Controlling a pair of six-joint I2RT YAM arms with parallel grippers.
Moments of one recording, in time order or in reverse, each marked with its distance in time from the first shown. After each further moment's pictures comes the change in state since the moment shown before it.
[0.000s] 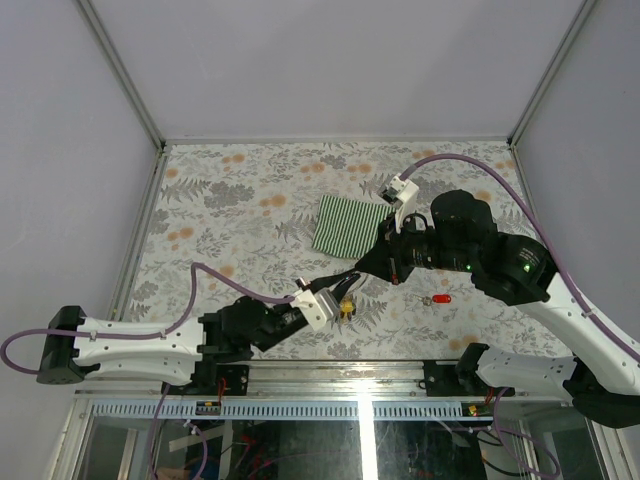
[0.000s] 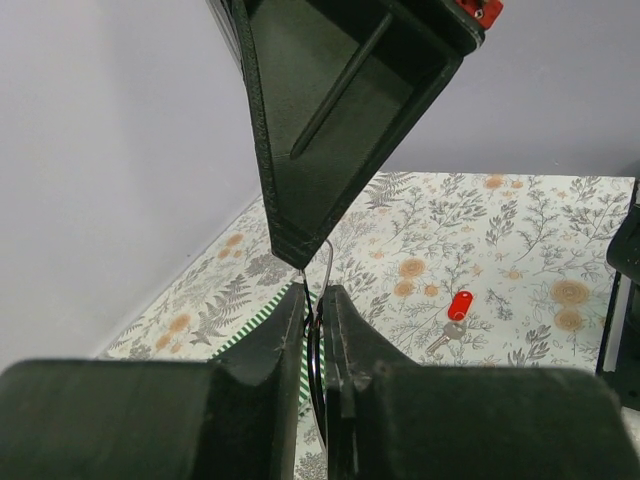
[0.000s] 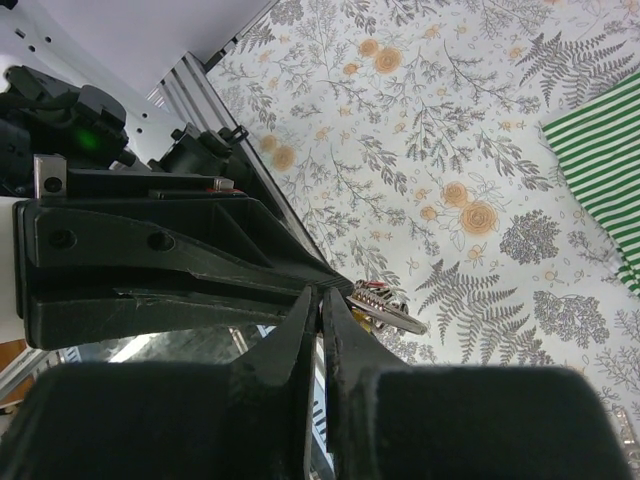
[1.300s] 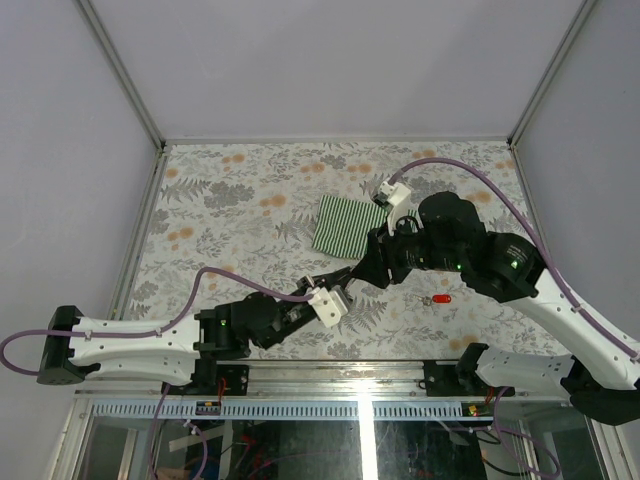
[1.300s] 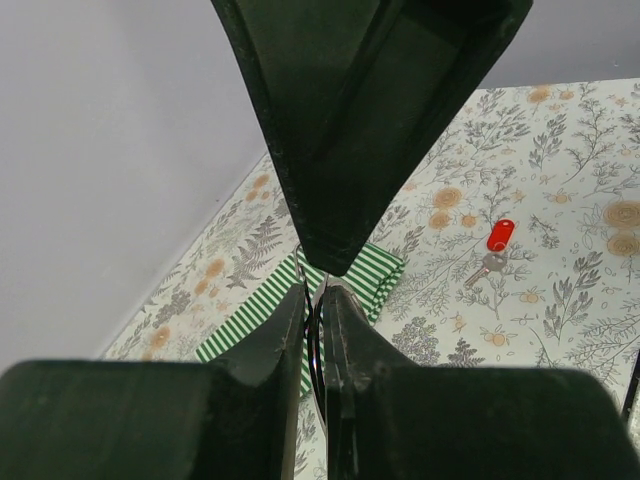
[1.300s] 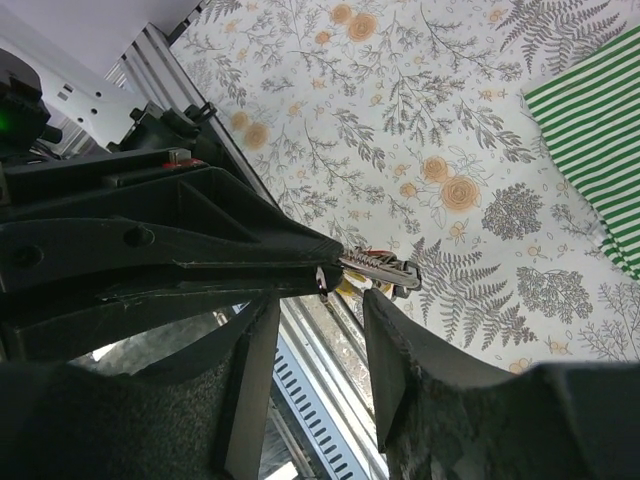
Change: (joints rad) left arm 0.000 0.001 0.069 -0.234 -0.068 0.046; right arm 0.000 0.024 -0.027 -0.029 0.029 -0.023
